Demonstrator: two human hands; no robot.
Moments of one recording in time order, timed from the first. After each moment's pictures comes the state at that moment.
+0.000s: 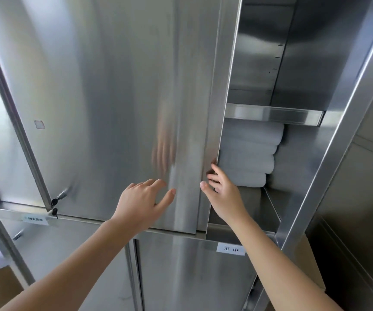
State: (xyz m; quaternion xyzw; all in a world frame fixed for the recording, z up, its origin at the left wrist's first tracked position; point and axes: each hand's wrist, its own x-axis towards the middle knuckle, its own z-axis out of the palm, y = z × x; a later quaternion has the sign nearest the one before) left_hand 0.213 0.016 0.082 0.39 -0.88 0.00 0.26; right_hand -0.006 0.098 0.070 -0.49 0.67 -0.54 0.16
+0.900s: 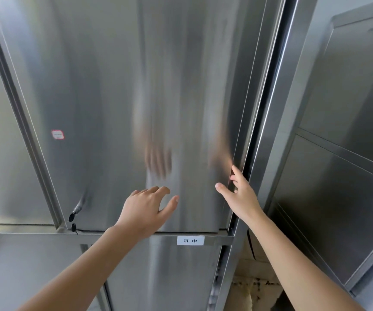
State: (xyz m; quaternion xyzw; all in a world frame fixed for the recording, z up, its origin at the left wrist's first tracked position) left_hand 0.116 0.081 0.071 0.32 -0.91 -0.04 0.24; right_hand -0.128 0.208 0.068 -0.39 0.77 -0.50 0.10
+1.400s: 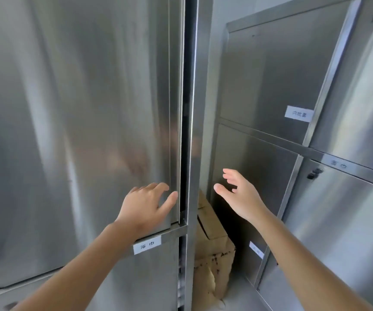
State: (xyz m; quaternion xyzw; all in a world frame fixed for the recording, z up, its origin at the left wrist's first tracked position) left_hand 0.030 0.121 0.087 0.11 -0.96 -0.06 0.23; right_hand -0.132 0.348 0.083 -0.29 0.84 -0.46 -0.01
